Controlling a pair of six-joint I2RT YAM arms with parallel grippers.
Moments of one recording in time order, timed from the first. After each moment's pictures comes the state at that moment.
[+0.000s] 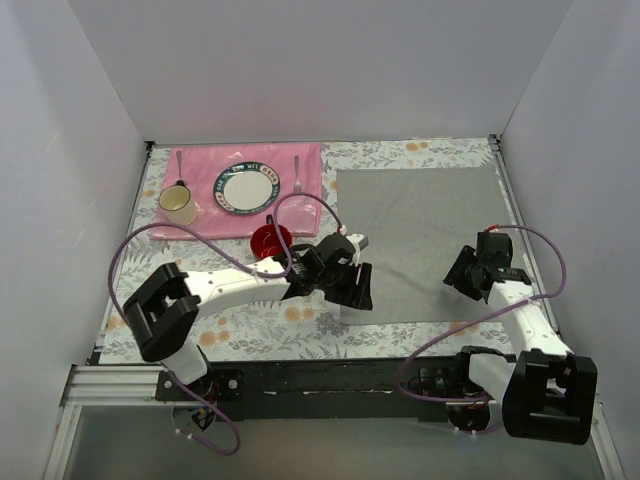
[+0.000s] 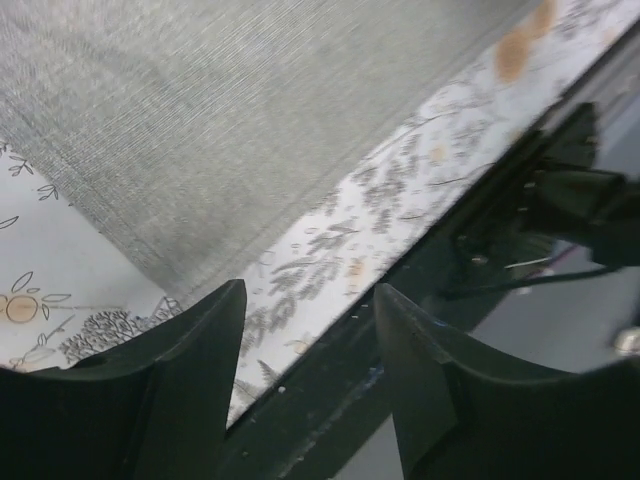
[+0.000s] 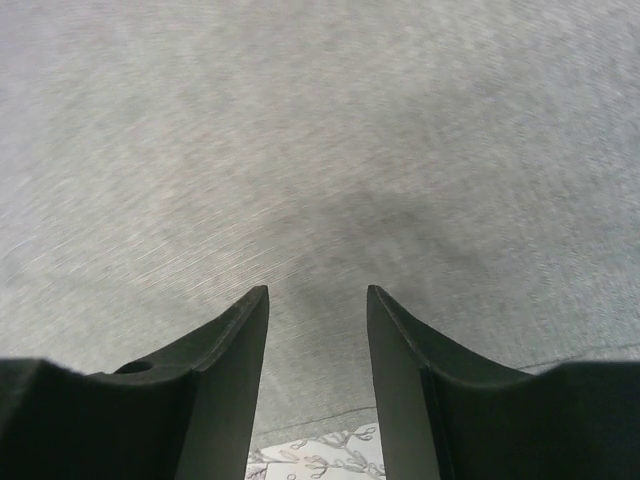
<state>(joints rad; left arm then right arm) -1.01 1.65 1.04 -0.25 0.20 -0.69 -0.08 1.08 0.53 -0.48 0.00 0.47</state>
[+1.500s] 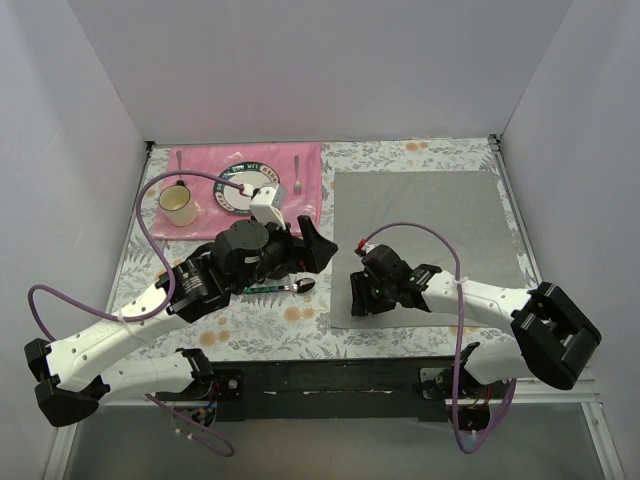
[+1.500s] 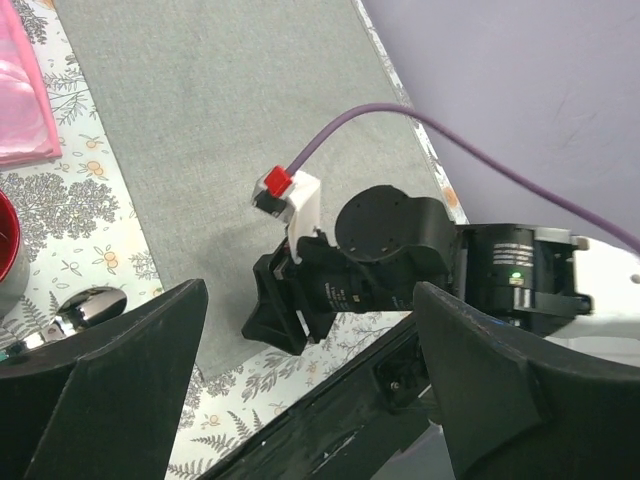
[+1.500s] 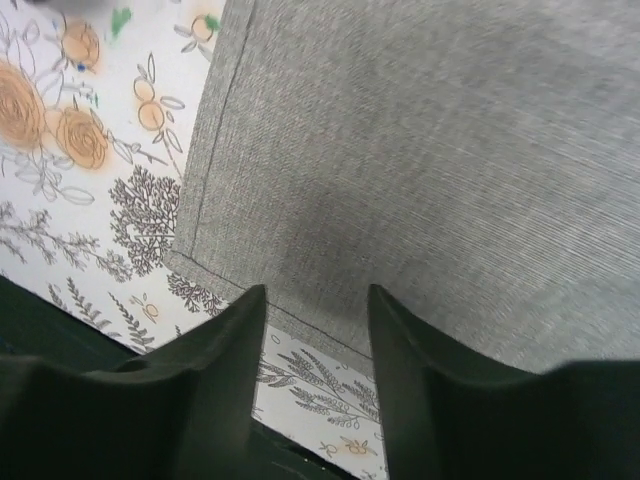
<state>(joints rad) -1.02 0.99 1.10 -0.42 -0.27 -0.69 0.85 1.35 0.64 -0.30 -0.11 0.56</state>
